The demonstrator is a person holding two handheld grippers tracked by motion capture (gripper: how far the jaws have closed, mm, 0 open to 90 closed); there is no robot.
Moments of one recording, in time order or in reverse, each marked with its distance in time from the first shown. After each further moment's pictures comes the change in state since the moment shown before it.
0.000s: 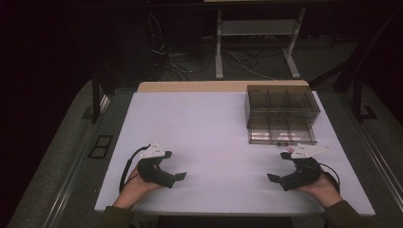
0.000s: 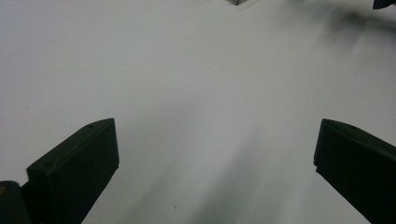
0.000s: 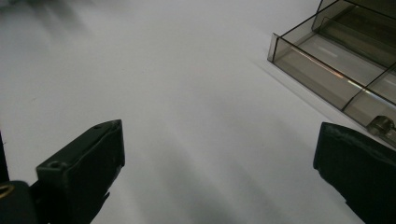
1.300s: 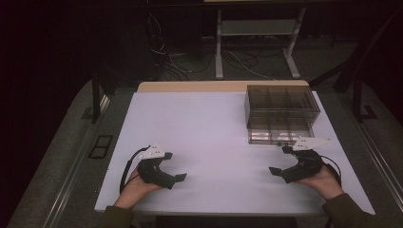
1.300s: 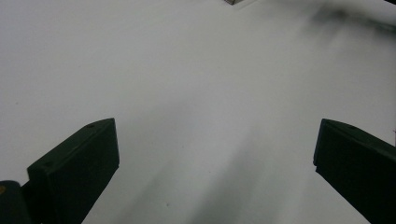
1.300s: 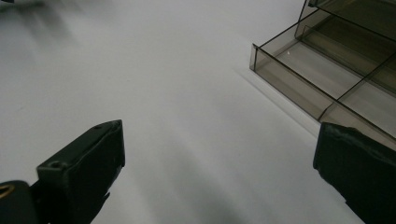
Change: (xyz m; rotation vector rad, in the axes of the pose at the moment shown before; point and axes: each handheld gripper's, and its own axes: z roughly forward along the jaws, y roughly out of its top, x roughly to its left) left arm -0.001 -0.003 0.000 -0.001 -0.018 -0.014; right arm -0.017 0.012 -0.001 0.014 0.000 0.005
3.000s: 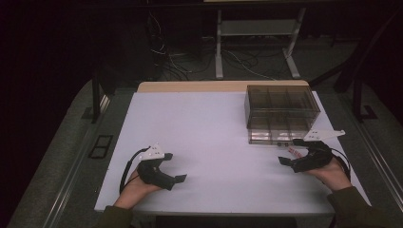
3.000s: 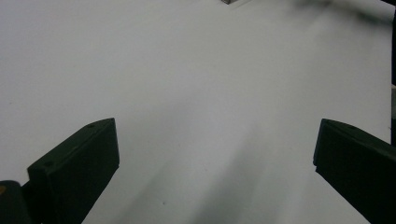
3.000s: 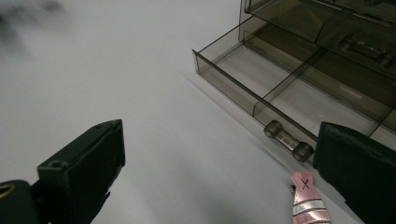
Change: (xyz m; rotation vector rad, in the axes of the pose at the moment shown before) left arm -0.001 -0.002 0.000 -0.005 -0.011 0.006; right arm -0.034 -0.001 -0.013 -0.027 -0.066 0.046
